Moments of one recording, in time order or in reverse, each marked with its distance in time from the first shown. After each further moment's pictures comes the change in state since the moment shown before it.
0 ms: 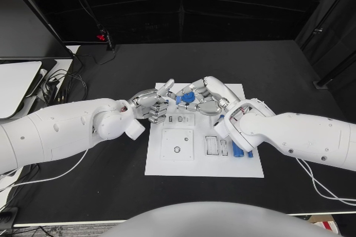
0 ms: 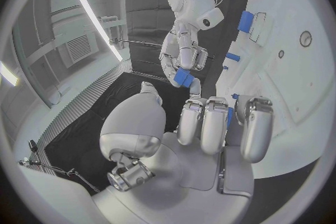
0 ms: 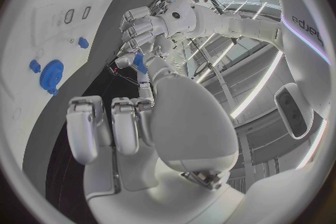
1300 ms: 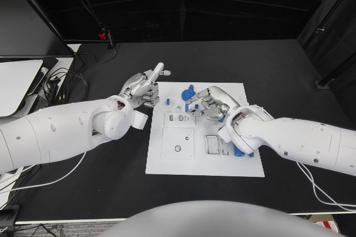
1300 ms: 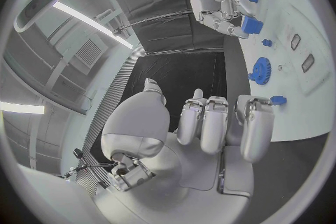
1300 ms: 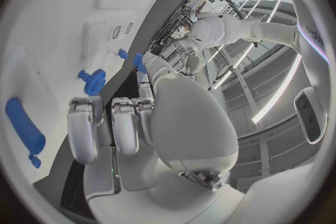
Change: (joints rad) left arm 0.000 -0.025 0.000 0.062 0.053 -0.416 0.260; left_hand 0.086 0.007 0.012 -0.001 0.000 -0.254 -0.021 -0.143 -0.123 0.000 0.000 0.000 0.000 0.000 0.000 0.000 0.000 0.000 0.000 0.000 0.000 0.000; right arm -0.055 0.027 -0.001 -0.101 -0.018 0.031 -0.146; right_hand 0.001 0.001 0.003 -0.003 0.001 0.000 0.000 0.000 0.000 0.001 0.001 0.000 0.000 0.000 0.000 0.000 0.000 0.000 0.000 0.000 0.000 0.000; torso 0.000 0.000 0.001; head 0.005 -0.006
